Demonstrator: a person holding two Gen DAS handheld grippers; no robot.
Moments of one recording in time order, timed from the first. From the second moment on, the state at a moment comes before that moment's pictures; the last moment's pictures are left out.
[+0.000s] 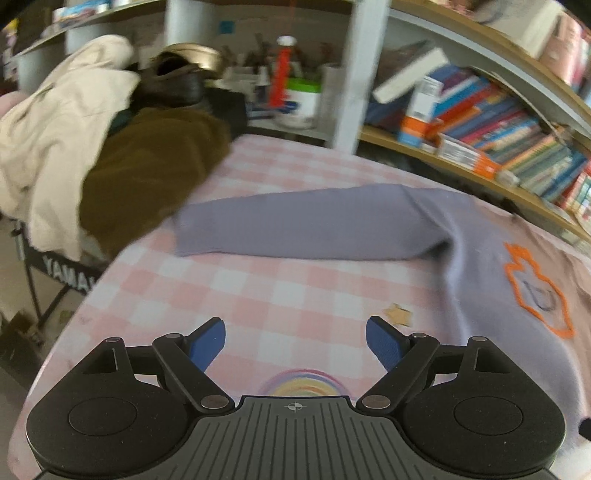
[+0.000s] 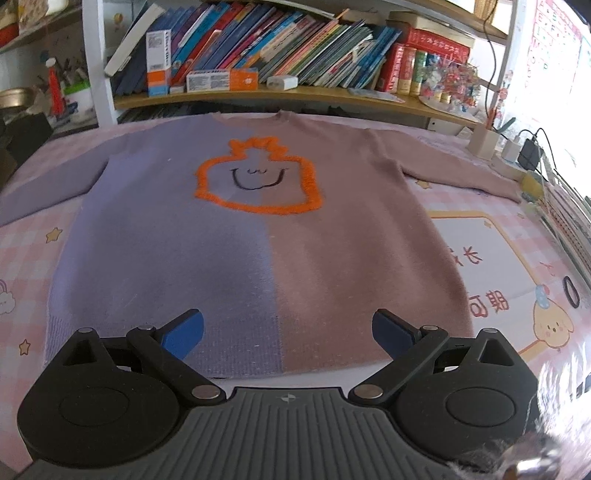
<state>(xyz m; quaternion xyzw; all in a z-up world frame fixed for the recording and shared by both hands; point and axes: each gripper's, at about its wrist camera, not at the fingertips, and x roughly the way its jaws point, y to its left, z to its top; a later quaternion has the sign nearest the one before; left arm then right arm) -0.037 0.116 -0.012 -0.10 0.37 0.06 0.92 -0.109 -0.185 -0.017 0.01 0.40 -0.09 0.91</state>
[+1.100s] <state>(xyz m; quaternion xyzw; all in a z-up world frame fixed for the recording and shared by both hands) 0.040 0.193 -0.053 -0.35 0.30 0.14 0.88 -0.098 -0.190 -0.014 -0.04 0.42 -0.14 0.89</state>
